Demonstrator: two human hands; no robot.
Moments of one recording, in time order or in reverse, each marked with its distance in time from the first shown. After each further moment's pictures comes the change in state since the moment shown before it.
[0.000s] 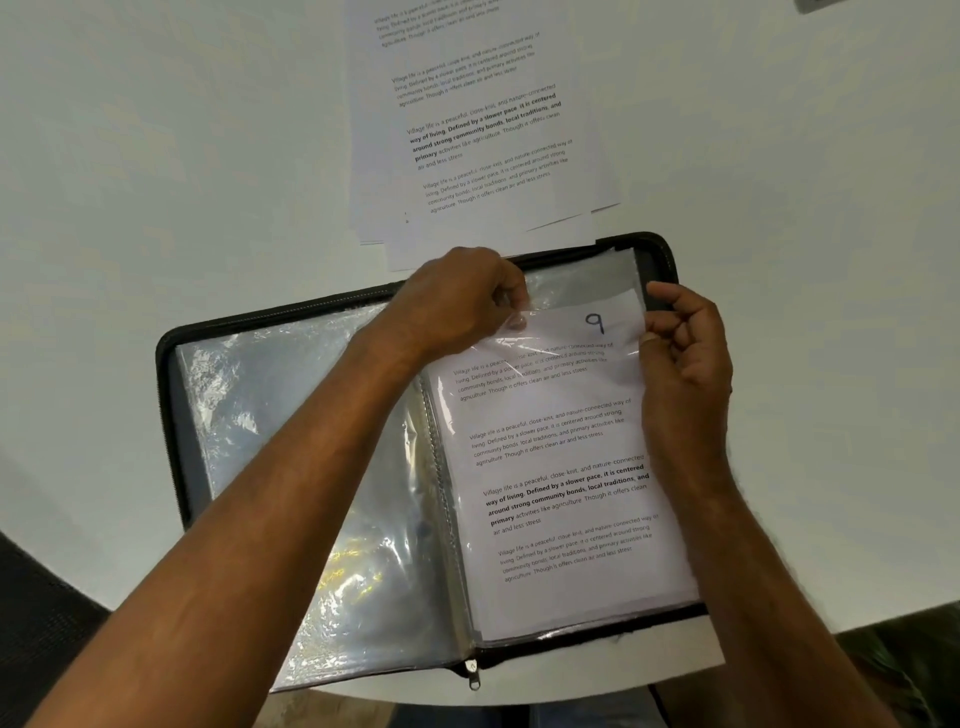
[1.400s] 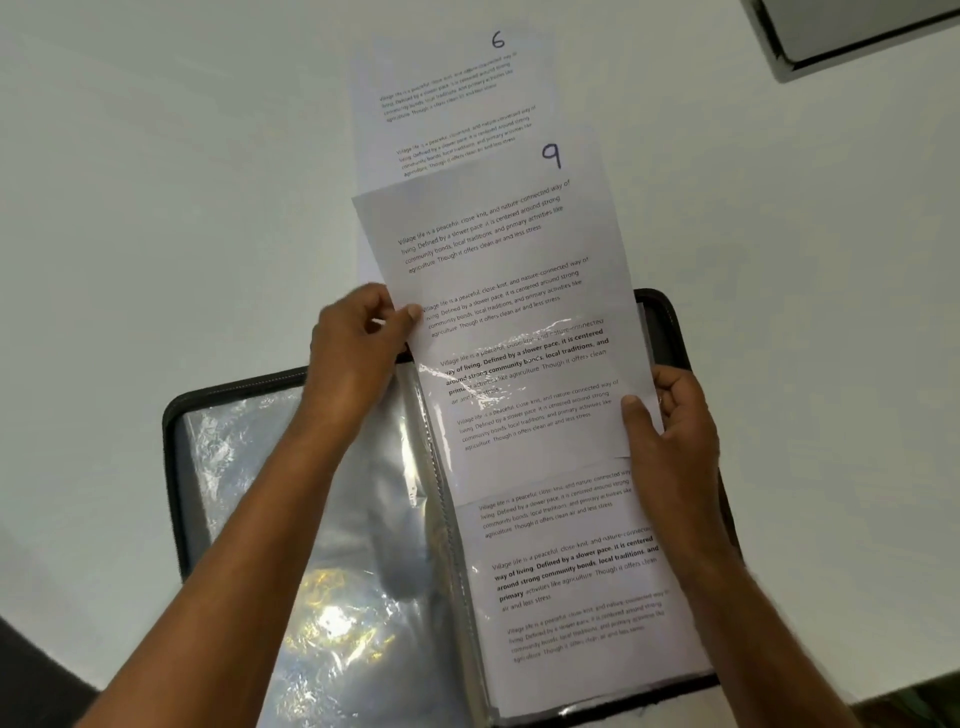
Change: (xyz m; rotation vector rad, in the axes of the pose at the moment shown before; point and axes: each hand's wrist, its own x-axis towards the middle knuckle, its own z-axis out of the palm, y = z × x) left_hand -0.034 -0.048 -0.023 -0.612 0.552 -0.363; right_hand -0.001 0.007 0.010 -0.106 -0.004 0.180
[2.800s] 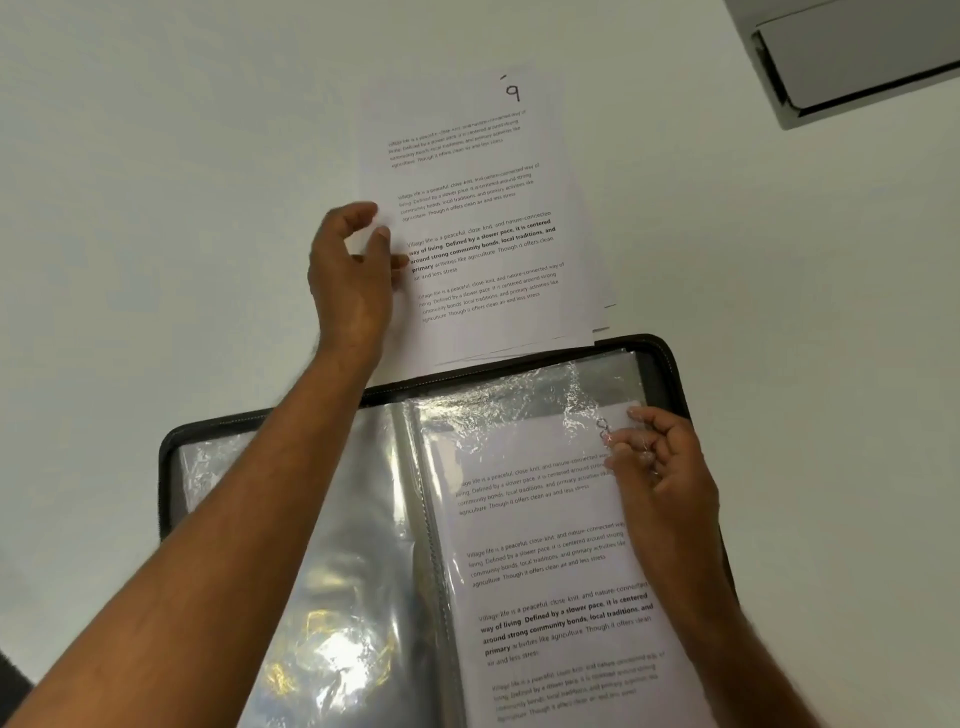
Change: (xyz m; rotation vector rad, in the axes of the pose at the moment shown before) left_hand 0.086 0.029 0.022 -0.223 0.297 0.098; right_hand 0.006 -0.008 -0.006 -0.037 -0.072 0.011
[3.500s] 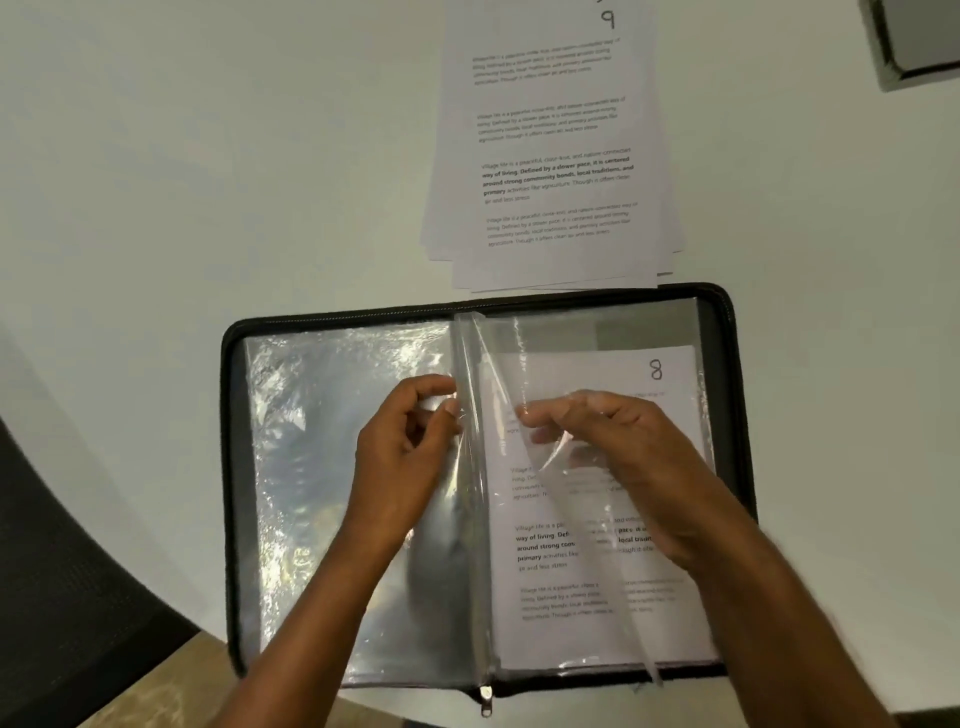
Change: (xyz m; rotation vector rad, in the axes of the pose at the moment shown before) left_hand -0.201 -0.048 -0.098 0.076 -0.232 -0.192; right_hand -0.042 -0.060 0.026 0.056 -0.690 0.174
